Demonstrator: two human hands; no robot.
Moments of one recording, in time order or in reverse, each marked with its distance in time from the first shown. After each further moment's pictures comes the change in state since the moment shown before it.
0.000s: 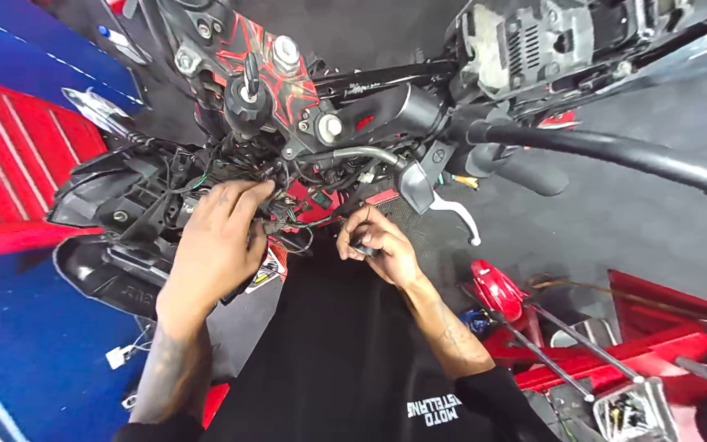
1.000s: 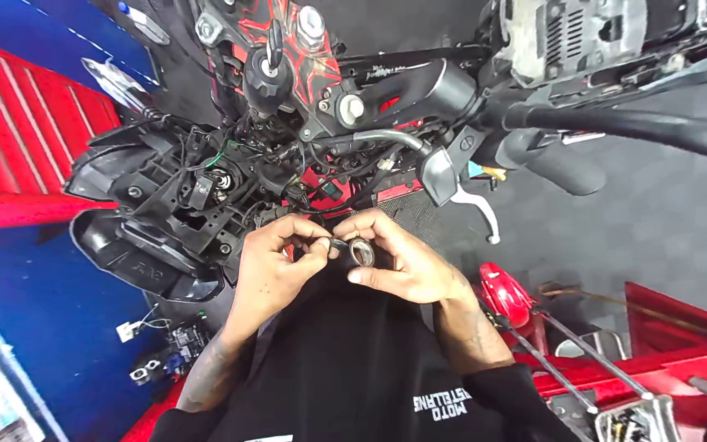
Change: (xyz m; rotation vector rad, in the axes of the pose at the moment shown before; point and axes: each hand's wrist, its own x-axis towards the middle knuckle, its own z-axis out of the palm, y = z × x) left_hand -0.022 0.069 0.035 -0.884 0.278 -0.202; right_hand -0.002 -0.054 0.027 -0.550 -0.322 -0.030
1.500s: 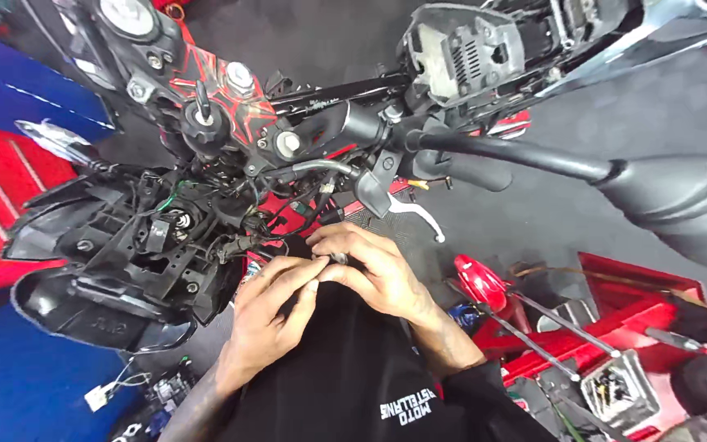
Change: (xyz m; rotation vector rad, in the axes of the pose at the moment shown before) left_hand -0.005 0.007 0.030 0.121 -0.062 0.387; right_hand -0.009 -0.011 0.002 -0.362 0.368 -0.242
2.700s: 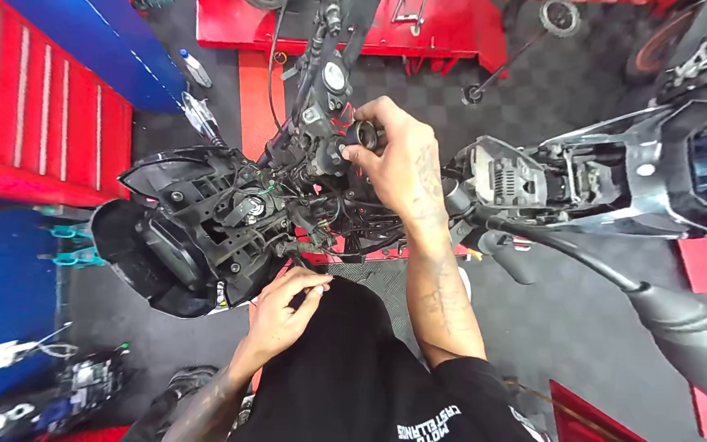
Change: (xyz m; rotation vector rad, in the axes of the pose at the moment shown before) left_hand -0.063 -0.036 -0.026 -0.149 0.262 -0.212; right_hand 0.201 -0.020 0.033 -0.788 -0.098 0.183
